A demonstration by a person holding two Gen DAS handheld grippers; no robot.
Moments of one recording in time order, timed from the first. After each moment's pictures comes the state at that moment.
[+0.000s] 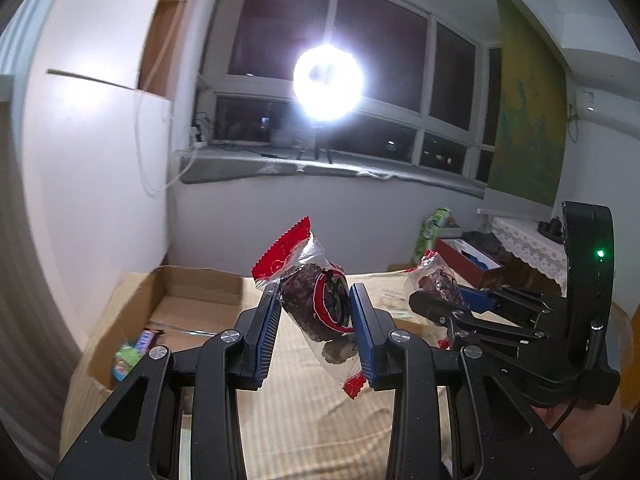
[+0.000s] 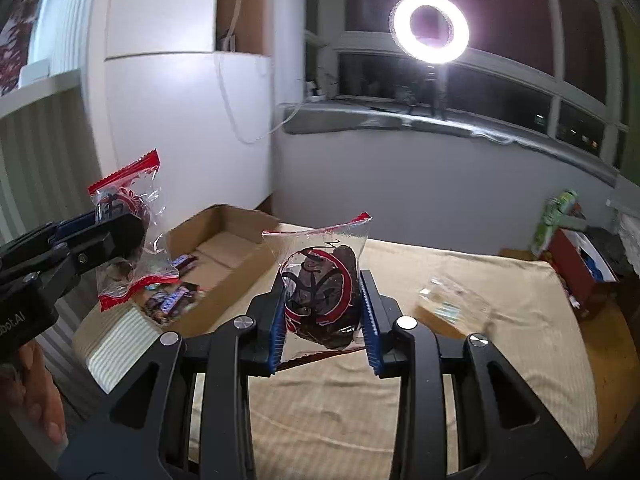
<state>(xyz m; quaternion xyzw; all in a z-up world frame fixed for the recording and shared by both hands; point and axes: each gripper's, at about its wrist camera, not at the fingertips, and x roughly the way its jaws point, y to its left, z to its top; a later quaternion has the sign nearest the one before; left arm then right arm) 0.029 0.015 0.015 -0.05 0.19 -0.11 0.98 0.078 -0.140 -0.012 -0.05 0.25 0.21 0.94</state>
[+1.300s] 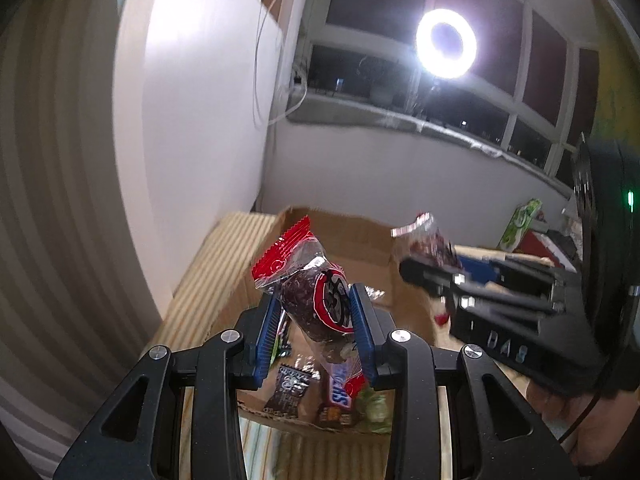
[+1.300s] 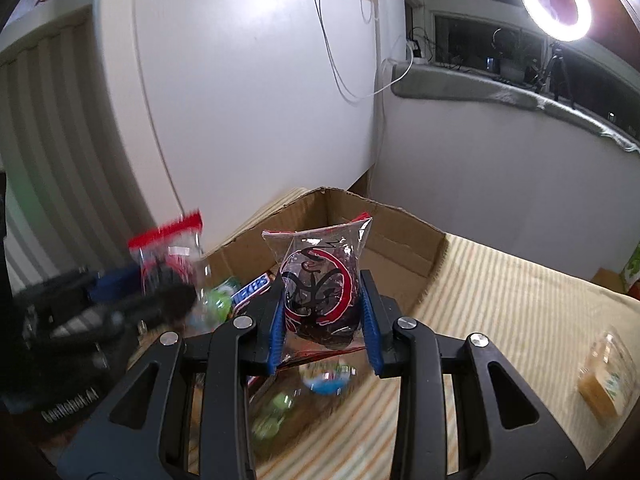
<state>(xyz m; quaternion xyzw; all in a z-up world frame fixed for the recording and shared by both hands) 0.088 0.139 -0.064 -0.10 0.28 0.02 0.95 0.198 0.022 -0.079 -0.06 0.31 0.33 0.89</state>
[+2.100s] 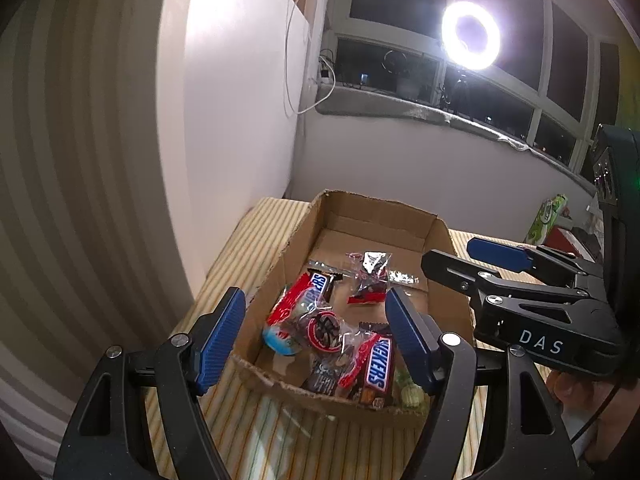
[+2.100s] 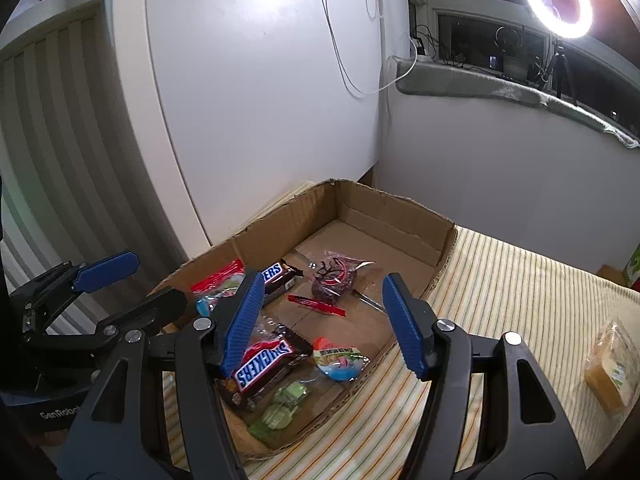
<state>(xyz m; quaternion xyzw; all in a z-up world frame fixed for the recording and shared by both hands) 0.072 0.150 -0.066 -0.09 0.29 0.07 0.95 0.161 0.015 -0.074 -0.06 0.30 0.33 0.89</state>
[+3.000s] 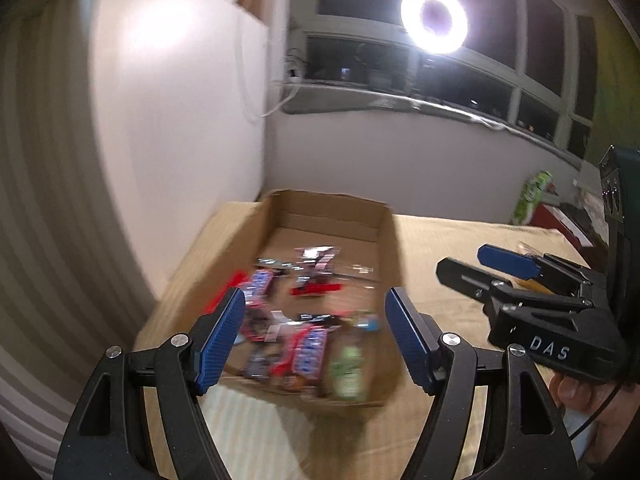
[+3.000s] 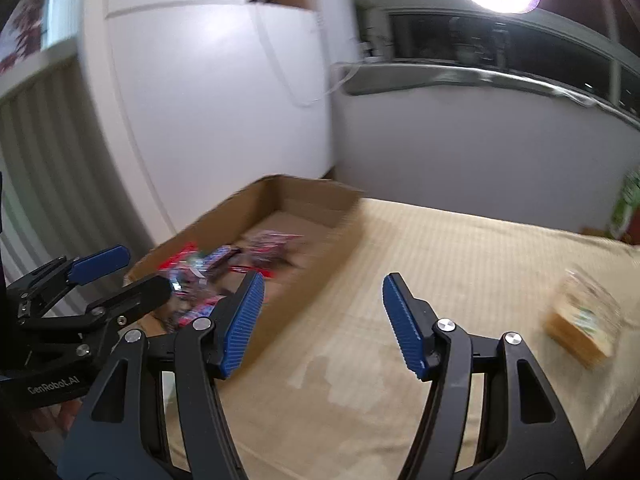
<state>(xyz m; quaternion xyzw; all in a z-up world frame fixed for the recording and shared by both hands) 0.077 0.080 -0.057 -0.04 0.29 0.04 0.95 0.151 -0.107 -0.085 0.01 0.30 0.27 0.91</state>
